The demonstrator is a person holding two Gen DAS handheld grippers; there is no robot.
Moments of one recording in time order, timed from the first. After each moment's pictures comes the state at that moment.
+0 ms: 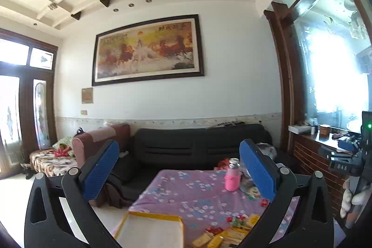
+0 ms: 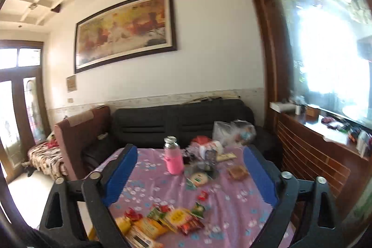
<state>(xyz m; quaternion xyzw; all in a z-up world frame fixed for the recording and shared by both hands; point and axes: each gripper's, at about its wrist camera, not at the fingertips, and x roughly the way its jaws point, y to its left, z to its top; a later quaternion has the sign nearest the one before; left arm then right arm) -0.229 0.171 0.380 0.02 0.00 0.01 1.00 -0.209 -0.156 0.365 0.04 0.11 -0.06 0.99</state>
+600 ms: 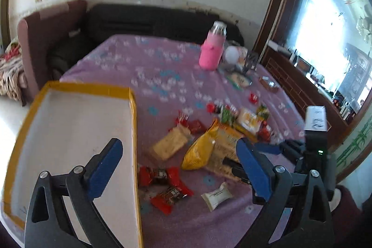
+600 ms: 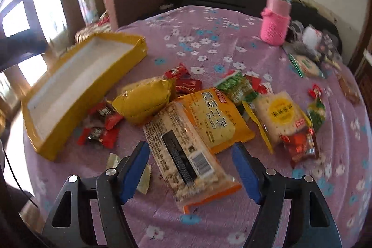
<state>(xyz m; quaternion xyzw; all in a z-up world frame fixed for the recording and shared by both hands) -0.053 0.158 0.105 -0.06 0.36 -0.13 0.92 -0.053 -0.032 0.075 -0.09 0.44 0.17 0.88</state>
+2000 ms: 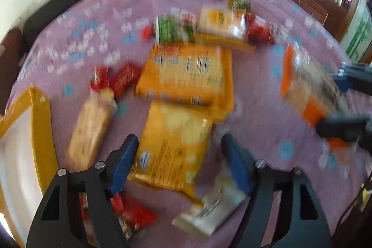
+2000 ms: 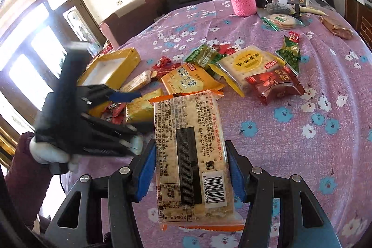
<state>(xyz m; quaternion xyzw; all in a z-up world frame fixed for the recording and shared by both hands) -0.010 0.026 0.014 0.18 0.47 -0.24 0.83 -0.108 -0.121 0.068 0.08 0.44 0.18 0.87</state>
